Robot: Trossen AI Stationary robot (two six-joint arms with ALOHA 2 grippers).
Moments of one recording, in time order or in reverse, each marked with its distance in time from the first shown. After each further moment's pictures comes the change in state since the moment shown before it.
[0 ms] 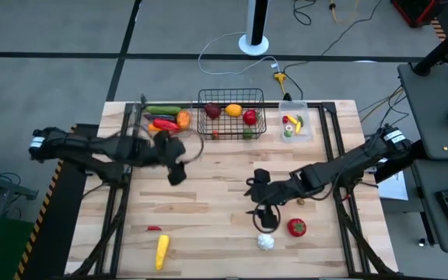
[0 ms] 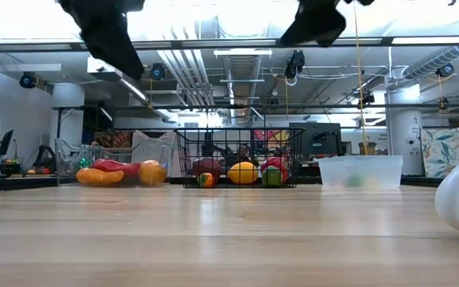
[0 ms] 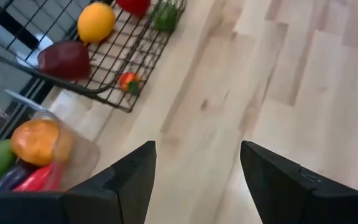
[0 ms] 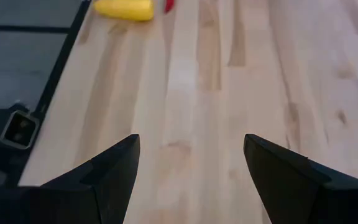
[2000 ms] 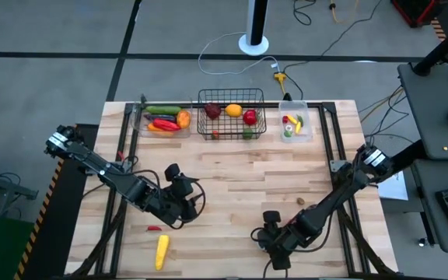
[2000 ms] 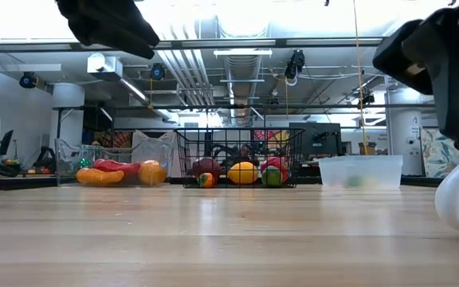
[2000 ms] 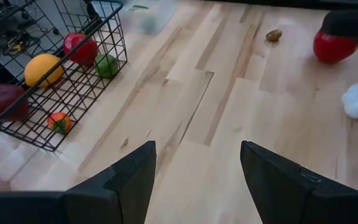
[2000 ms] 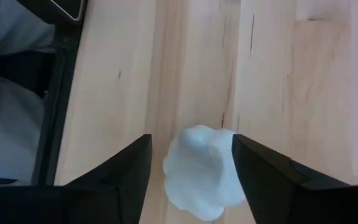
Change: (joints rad) left arm -0.470 0.259 -0.008 0.299 -0.394 -0.308; right arm 0.331 0.307 0.072 -0.108 0.013 0.323
